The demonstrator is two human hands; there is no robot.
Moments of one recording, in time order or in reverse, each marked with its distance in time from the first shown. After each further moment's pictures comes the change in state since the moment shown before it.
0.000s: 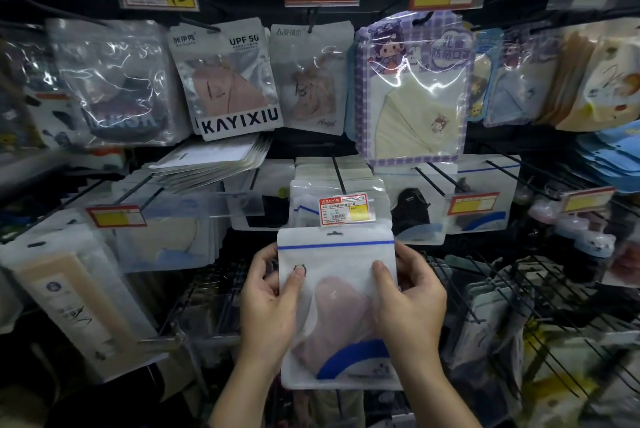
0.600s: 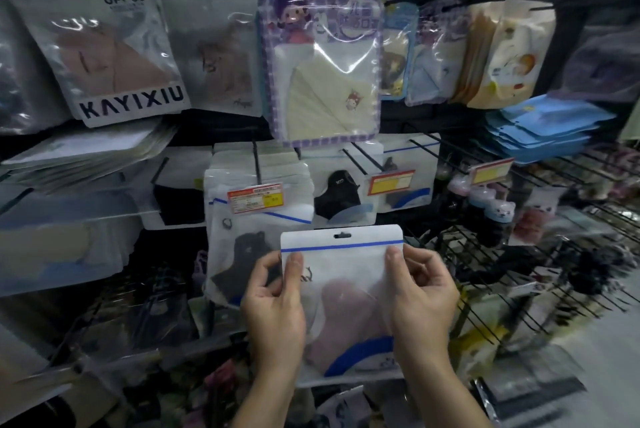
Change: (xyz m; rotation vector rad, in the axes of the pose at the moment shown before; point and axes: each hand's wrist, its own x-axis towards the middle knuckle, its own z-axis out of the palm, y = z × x) left_hand -0.036 -0.046 0.109 -0.091 0.097 0.006; right_hand 0.038 0.014 -0.099 0.051 0.242 -0.046
